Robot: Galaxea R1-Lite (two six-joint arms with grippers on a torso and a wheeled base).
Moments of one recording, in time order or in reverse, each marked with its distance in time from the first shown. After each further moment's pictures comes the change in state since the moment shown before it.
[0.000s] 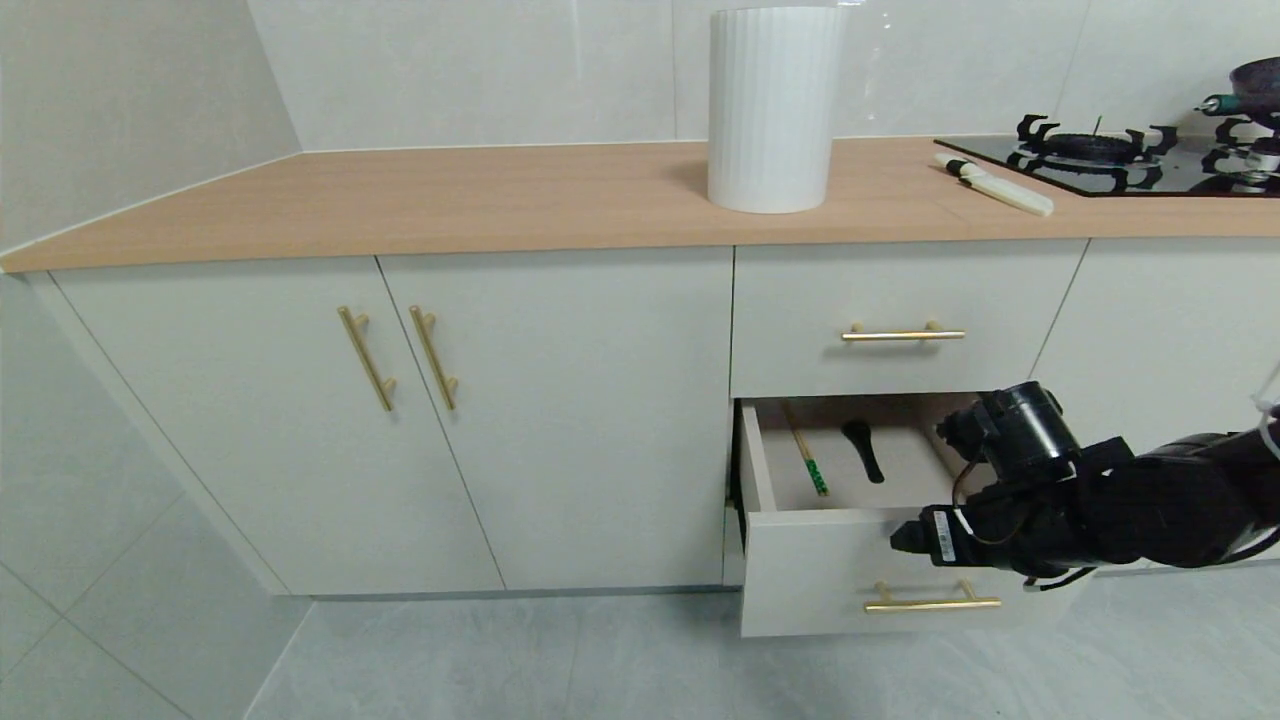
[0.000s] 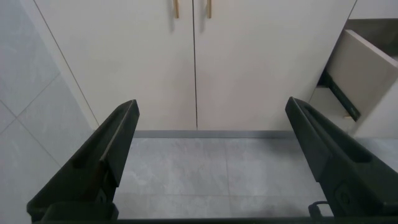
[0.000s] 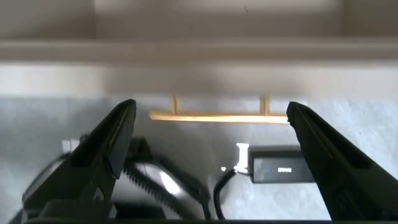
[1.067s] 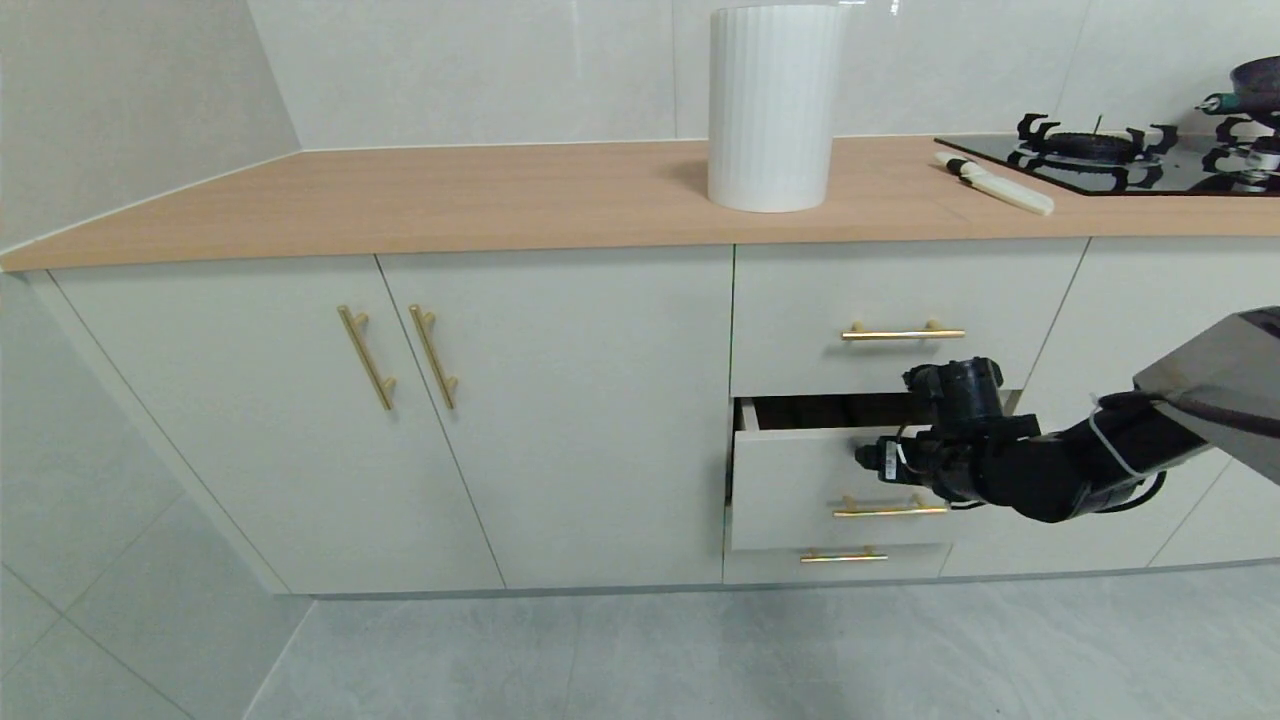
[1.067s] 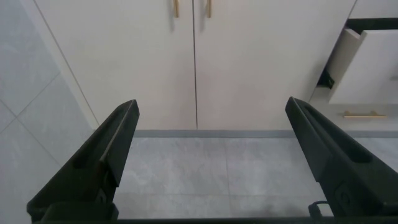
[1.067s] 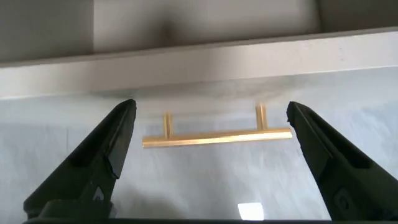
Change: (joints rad) left arm 0.001 0.000 0.000 0.000 0.000 0.000; right arm -0.081 0.298 -0.240 -0.362 -0.063 -0.043
